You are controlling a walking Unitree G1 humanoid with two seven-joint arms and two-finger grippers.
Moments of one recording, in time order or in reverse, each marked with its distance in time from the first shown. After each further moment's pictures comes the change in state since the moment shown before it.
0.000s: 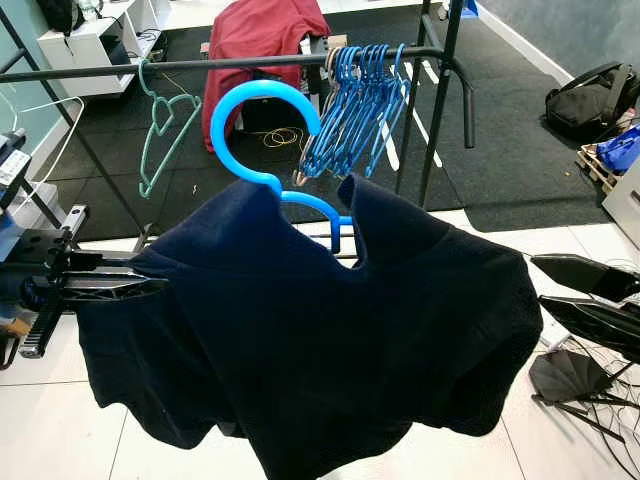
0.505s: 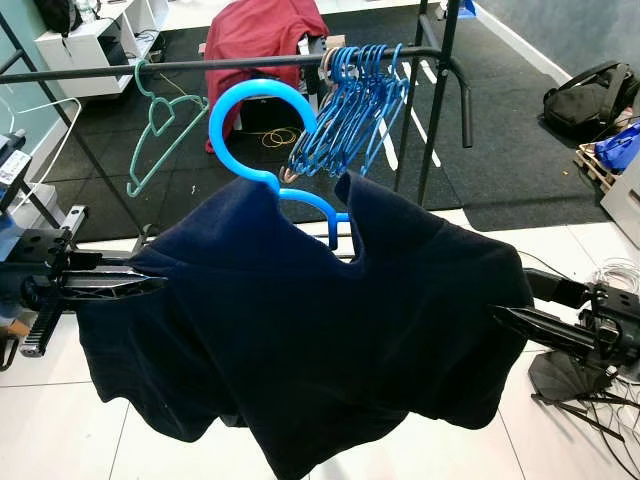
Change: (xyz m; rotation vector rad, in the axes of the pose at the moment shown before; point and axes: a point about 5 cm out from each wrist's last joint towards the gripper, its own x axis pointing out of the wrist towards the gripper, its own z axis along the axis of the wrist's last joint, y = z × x) left arm 0.000 0.002 -0.001 -0.006 0.000 0.012; right arm 0.026 -0.024 -0.026 -0.071 0.082 -0.131
